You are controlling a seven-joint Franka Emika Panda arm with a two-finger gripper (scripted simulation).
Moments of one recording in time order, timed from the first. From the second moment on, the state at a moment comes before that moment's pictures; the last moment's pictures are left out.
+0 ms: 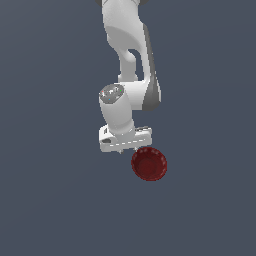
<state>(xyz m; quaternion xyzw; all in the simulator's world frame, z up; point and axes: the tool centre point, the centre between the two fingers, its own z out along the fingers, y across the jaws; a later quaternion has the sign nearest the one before) 0.035 0.002 0.114 -0.99 -0.05 -0.04 0.08</state>
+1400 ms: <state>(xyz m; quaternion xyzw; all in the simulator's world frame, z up) 0.075 0.015 0.068 -0.96 -0.04 -0.15 0.24</state>
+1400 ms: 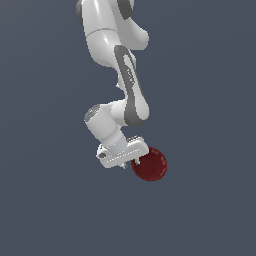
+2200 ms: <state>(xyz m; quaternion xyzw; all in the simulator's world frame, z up) 0.082 0.029 0.046 -0.96 -0.04 -0.15 0.24</state>
